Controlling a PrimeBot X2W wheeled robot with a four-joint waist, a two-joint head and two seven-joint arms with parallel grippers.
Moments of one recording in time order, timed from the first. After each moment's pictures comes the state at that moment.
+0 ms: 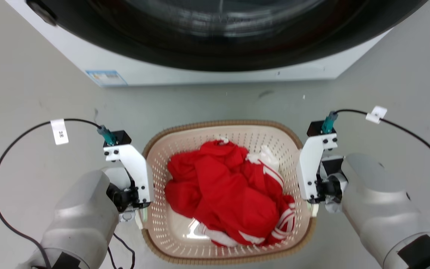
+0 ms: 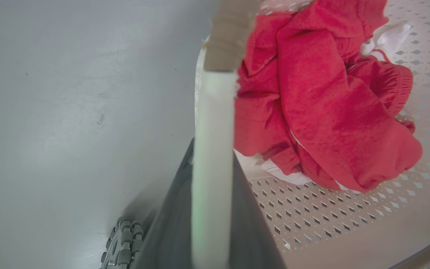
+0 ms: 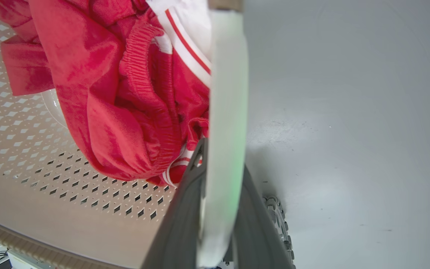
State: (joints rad) left arm -0.86 0.20 -0.70 1.23 -0.99 -0.13 0.48; right arm -0.90 -0.05 0.58 1.26 0.63 0.13 0.62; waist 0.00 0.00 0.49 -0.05
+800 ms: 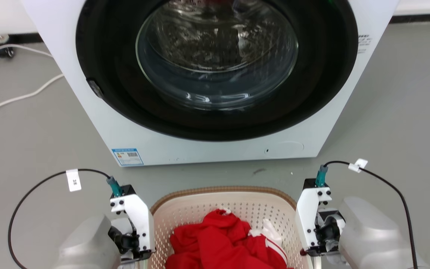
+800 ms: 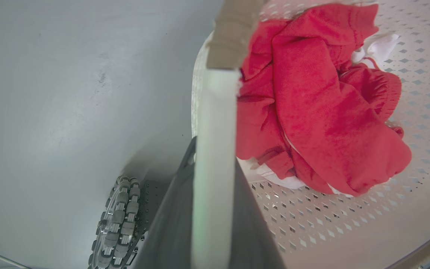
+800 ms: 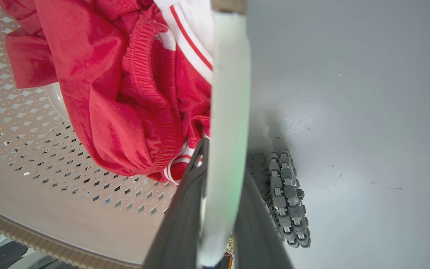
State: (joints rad) left arm -0.71 0.18 -0.73 1.27 -1.07 -0.13 0.65; right arm -0.75 -0.06 0.68 1.26 0.78 0.13 0.84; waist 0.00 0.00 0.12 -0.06
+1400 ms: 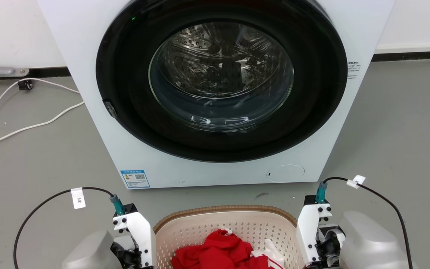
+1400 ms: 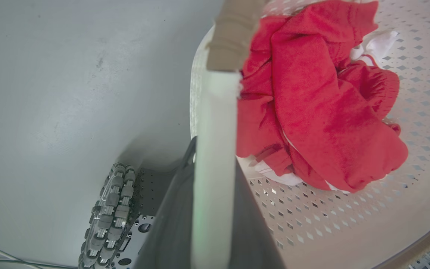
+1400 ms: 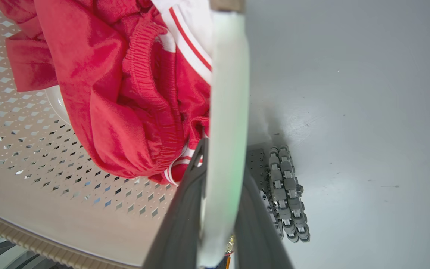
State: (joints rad) left arm -0.65 0.17 -0.74 1.28 -1.10 -0.13 0.70; right arm -0.69 -0.06 0.73 1.28 0.83 0.13 0.85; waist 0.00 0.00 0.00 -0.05
